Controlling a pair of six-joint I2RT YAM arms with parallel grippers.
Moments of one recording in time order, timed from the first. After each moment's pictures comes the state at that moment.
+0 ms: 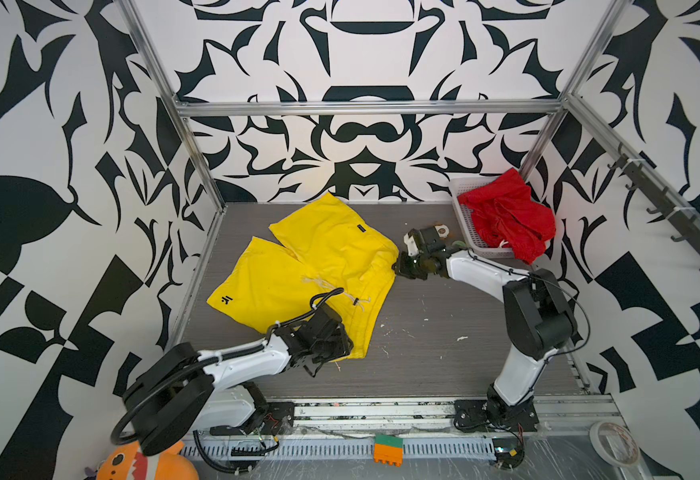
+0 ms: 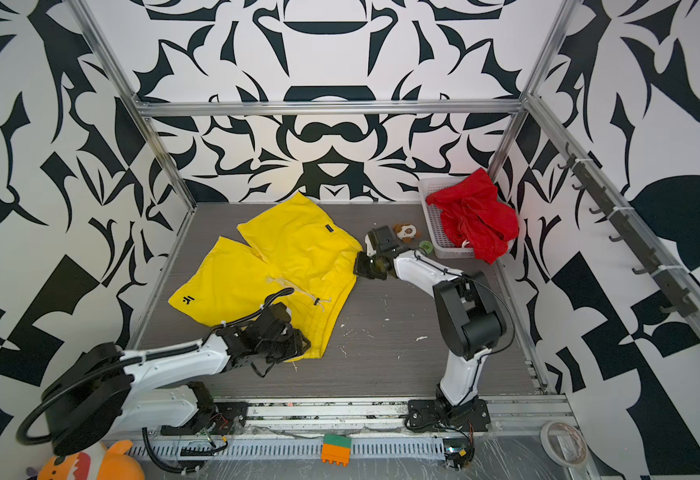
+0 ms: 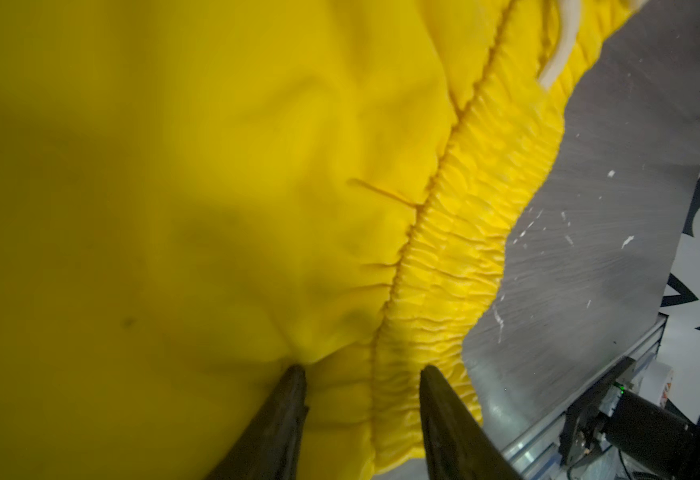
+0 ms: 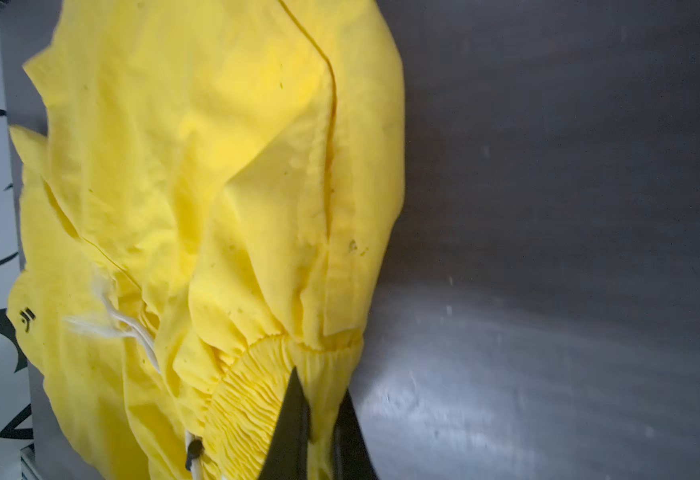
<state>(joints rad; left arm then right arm) -0.89 1.30 0.48 -0.13 0.14 -1.04 0.38 1.84 1.27 -0.38 -0.29 0.55</state>
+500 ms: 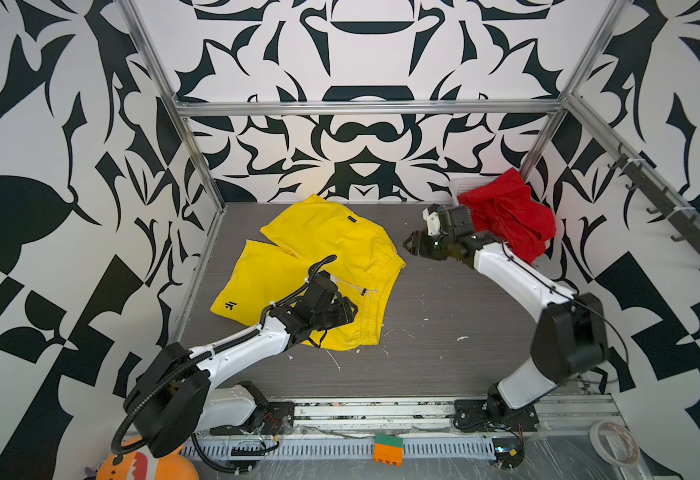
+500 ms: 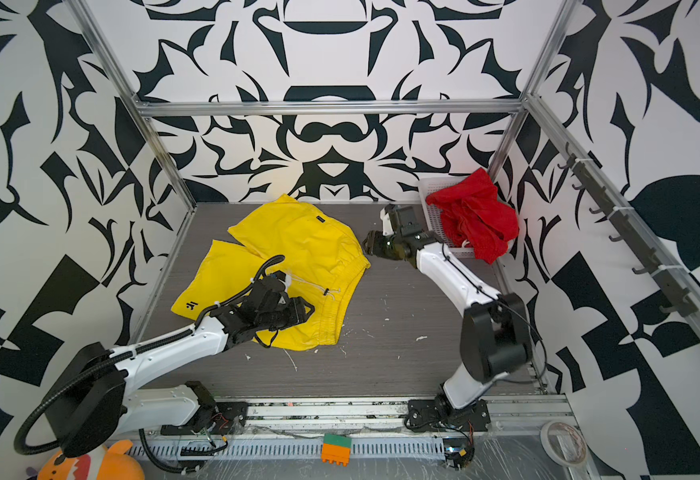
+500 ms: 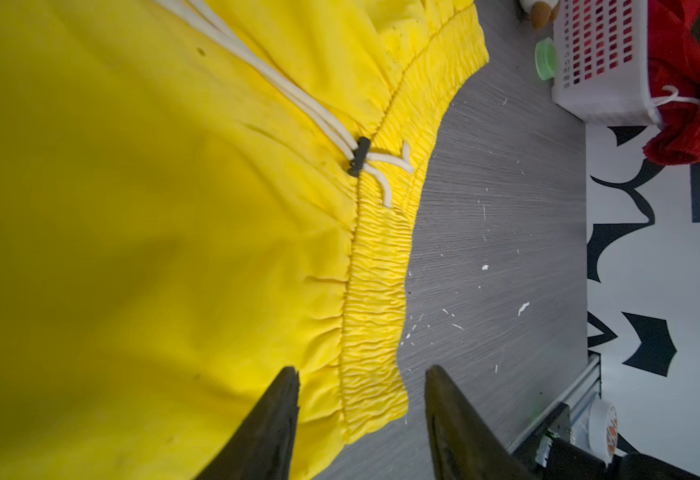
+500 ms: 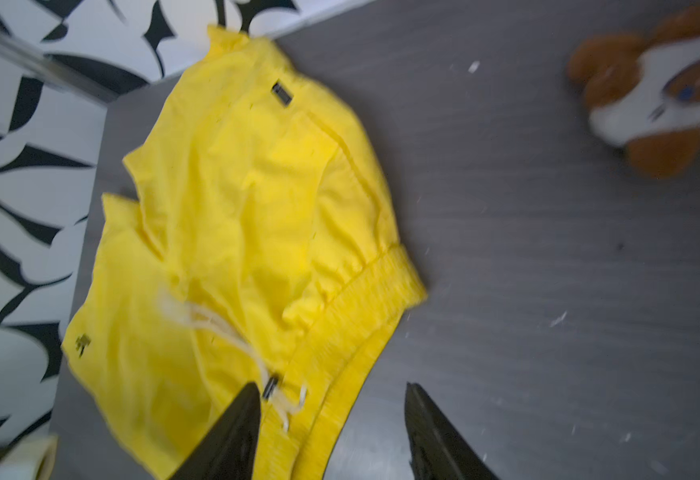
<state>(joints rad) -0.75 1.24 0.62 -0.16 0.13 -0.89 0.35 1.53 1.18 -0.45 -0.29 0.48</state>
